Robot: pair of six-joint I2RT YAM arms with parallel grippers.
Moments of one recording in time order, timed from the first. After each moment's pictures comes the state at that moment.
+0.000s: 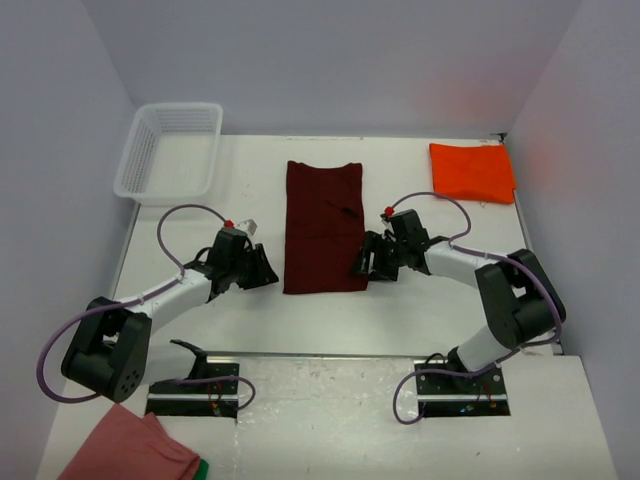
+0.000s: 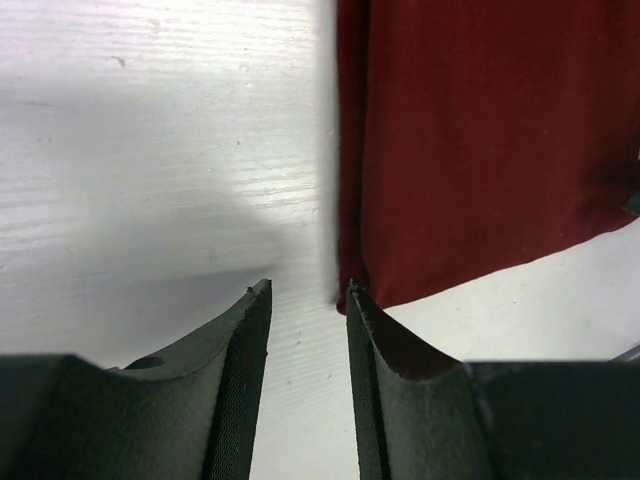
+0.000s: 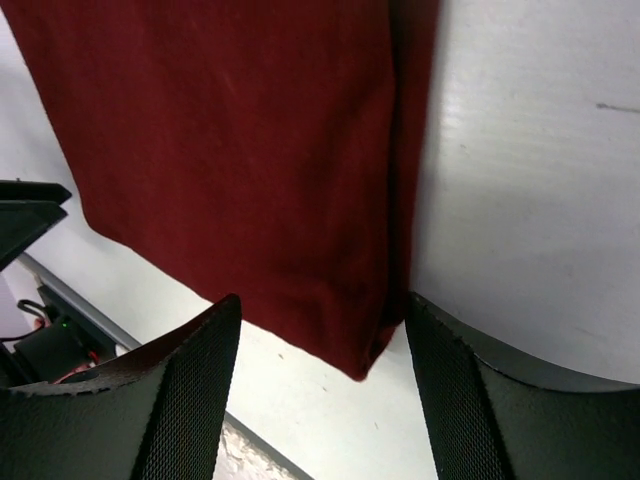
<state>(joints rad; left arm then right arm) -0.39 1.27 0.52 -0.13 0.20 -0.62 0.42 1.57 0.73 -0.15 -0.40 0.65</state>
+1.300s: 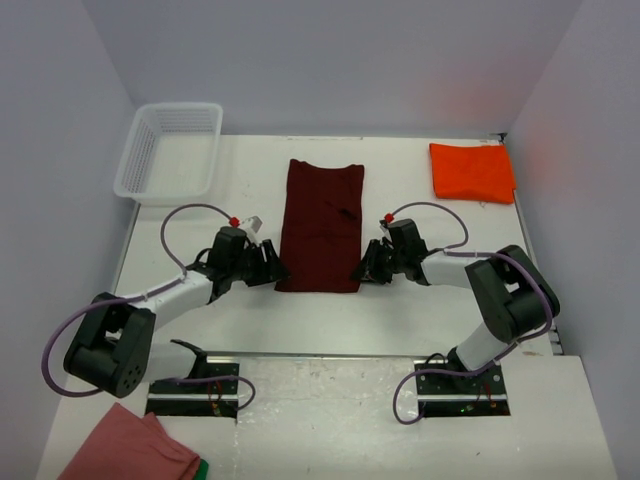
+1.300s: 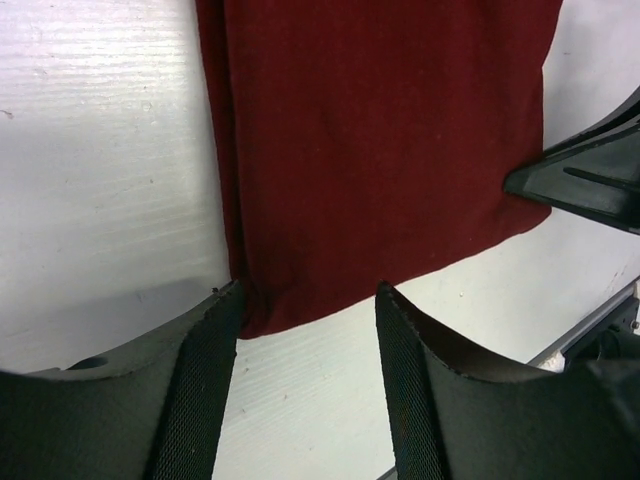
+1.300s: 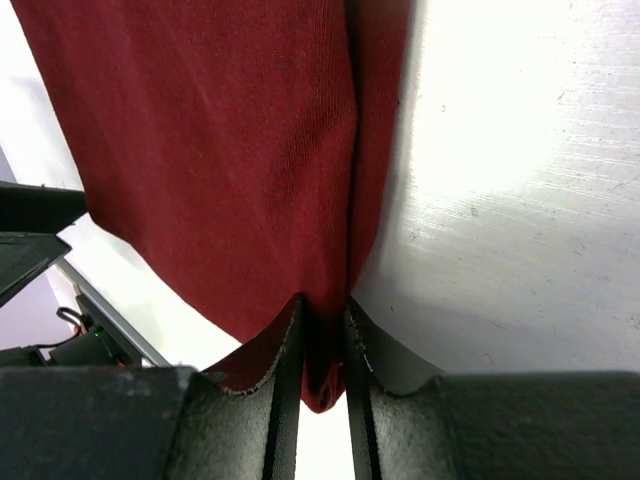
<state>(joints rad) -0.39 1.28 0.49 0.02 0.31 -0.63 0.45 1.62 0.62 0.12 -0.43 0.77</state>
